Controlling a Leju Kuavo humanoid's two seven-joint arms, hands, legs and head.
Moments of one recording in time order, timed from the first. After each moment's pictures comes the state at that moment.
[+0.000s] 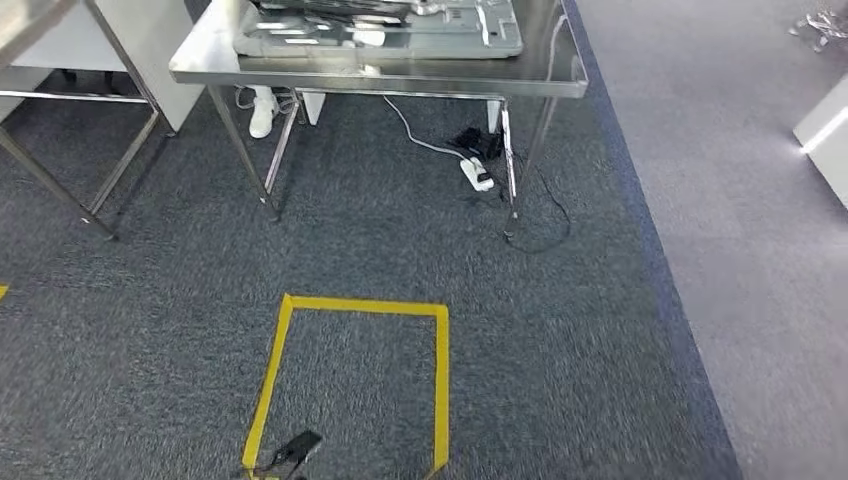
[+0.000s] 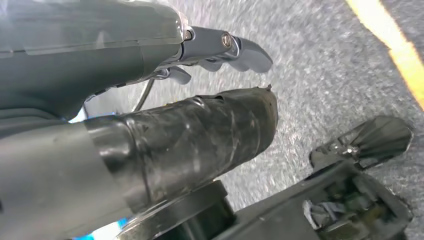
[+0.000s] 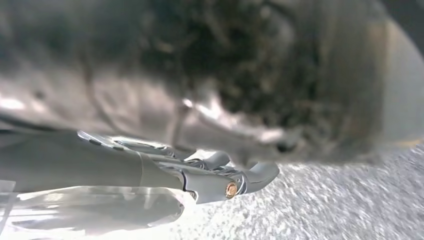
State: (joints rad) left arm -0.35 -0.07 -0.98 -0.19 0.46 -0.06 0.29; right arm -0.08 -0.08 0.42 -0.20 -0.05 0.21 0.13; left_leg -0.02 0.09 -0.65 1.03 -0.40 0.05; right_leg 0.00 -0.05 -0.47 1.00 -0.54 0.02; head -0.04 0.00
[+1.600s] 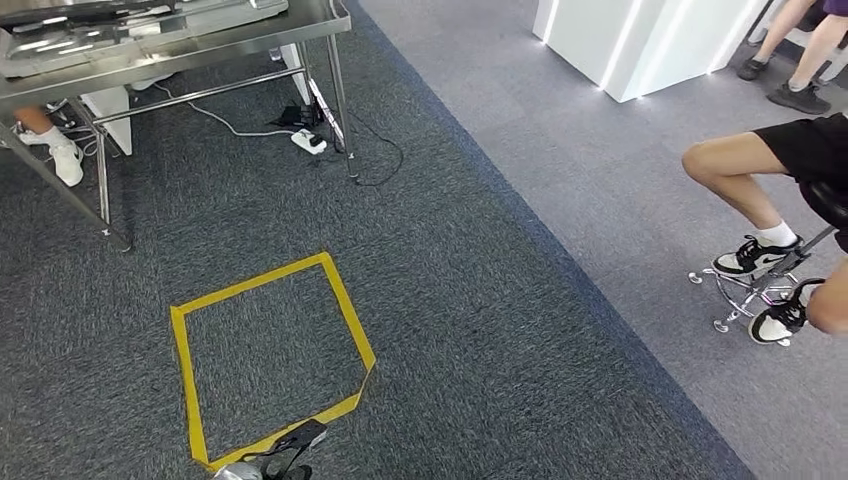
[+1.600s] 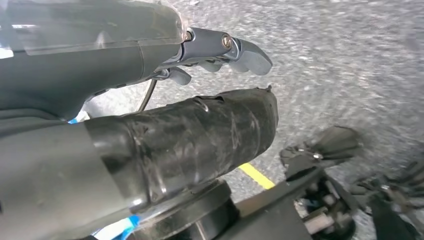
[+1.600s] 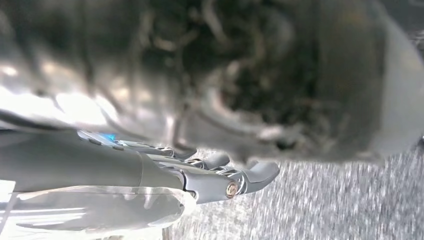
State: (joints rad) left arm -0.38 -0.05 -1.02 -0.19 0.52 -0.11 0.32; right arm -0.07 -0.07 0.42 -0.19 -0.06 0.23 0.20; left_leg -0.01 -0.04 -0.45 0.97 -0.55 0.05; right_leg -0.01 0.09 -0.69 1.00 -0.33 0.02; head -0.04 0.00
